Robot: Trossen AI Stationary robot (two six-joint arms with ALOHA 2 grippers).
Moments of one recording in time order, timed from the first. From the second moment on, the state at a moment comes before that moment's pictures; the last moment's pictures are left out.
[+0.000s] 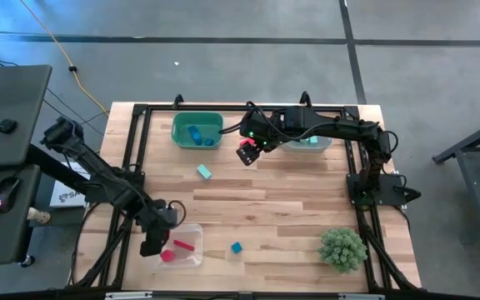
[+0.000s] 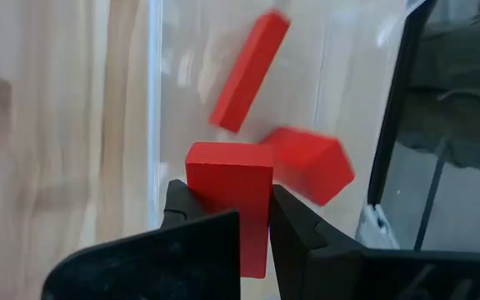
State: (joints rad) left arm -0.59 1.21 0.77 -0.73 0.14 -0.90; right arm -0.09 1.87 2.01 -1.24 0.15 0.71
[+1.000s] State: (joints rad) left arm -0.61 1.43 0.77 -0.68 0.15 -1.05; right arm -0.09 1.87 2.01 -1.22 0.15 0.69
